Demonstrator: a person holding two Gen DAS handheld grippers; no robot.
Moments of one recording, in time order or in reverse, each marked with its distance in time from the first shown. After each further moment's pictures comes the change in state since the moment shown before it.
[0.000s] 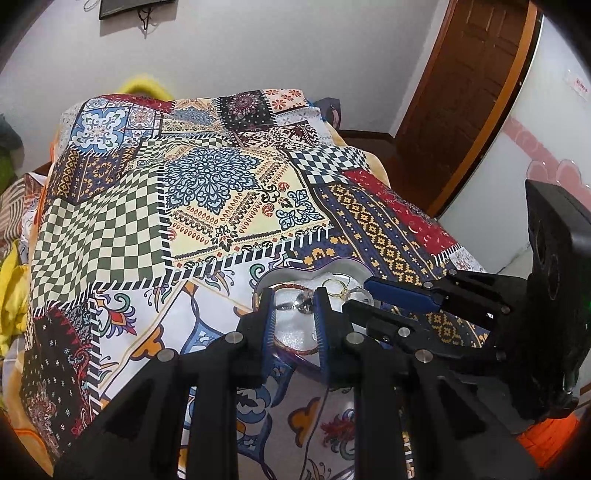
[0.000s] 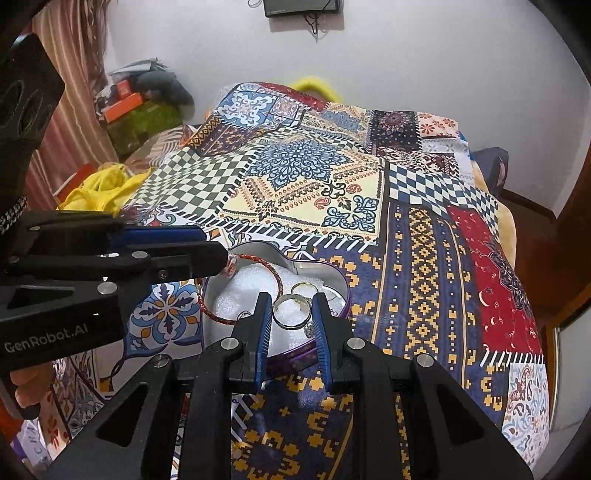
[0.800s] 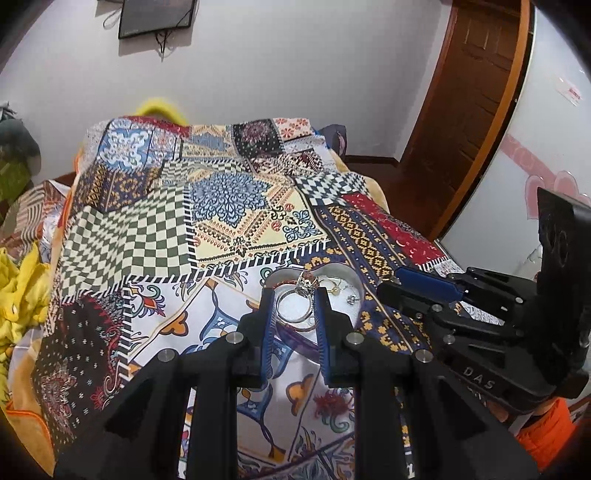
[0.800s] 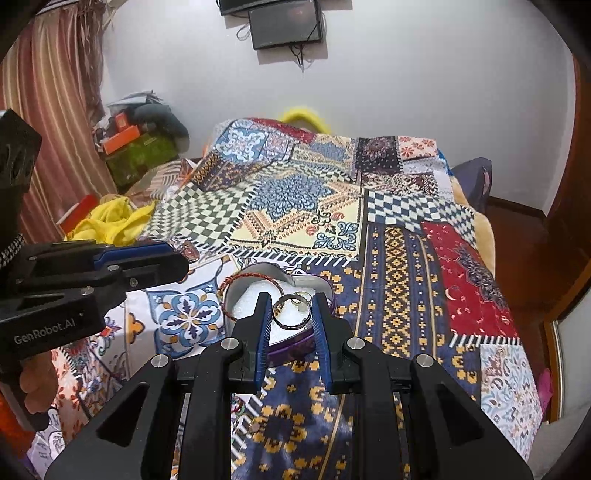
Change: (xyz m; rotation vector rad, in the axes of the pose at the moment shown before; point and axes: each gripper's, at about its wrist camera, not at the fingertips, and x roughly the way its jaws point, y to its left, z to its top) left arm -0.051 -0.005 -0.017 -0.022 -0.104 0.034; right arm -0.042 0.004 -0.006 0.058 -0.113 -0.014
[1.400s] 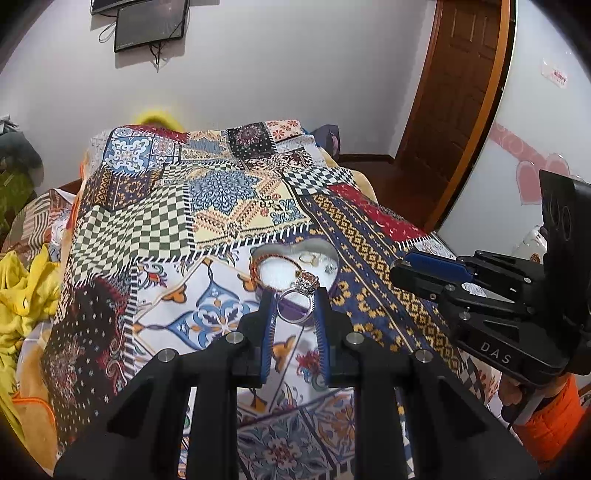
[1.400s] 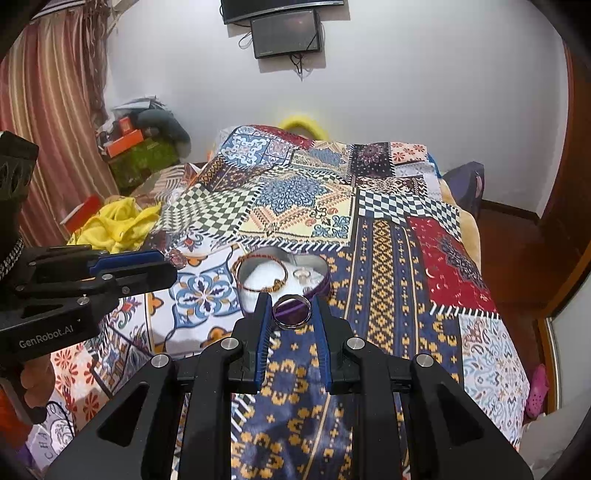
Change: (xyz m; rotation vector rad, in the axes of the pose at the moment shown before) left arm -0.038 -0.024 -0.029 0.052 -0.028 0.014; right arm -0.040 0.003 -0.018 -0.001 -0.041 -0.013
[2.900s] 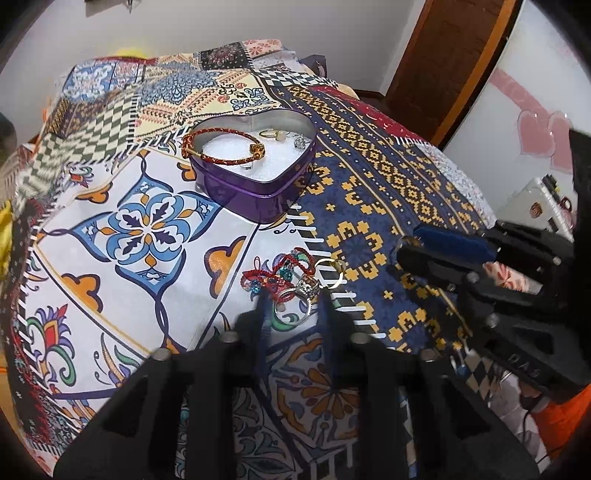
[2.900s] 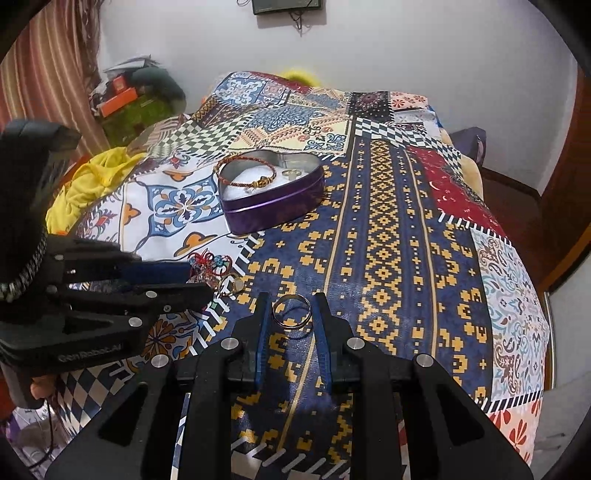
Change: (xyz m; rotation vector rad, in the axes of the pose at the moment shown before) left arm 0.076 -0.025 -0.065 0.016 0.261 -0.054; right arm 0.014 -0.008 -0.063 -0.017 0.161 -0.019
